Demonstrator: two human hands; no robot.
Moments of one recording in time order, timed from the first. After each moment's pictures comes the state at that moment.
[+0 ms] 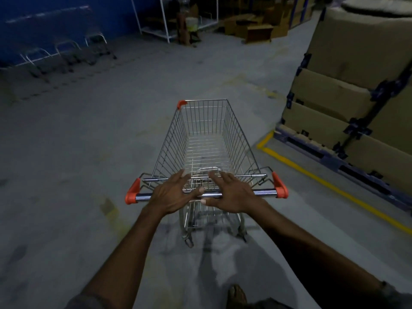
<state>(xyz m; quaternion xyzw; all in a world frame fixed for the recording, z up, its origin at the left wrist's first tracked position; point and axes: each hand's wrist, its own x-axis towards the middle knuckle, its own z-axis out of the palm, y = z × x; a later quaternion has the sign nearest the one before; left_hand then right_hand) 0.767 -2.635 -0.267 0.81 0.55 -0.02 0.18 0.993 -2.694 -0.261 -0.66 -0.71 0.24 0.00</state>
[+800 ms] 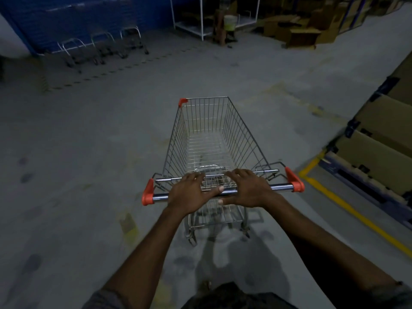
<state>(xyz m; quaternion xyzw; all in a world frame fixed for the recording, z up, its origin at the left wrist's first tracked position) 0.660 -2.338 -0.273 0.79 0.61 0.05 0.11 0.885 -2.346 -0.263 -0.62 -0.76 0.18 -0.04</state>
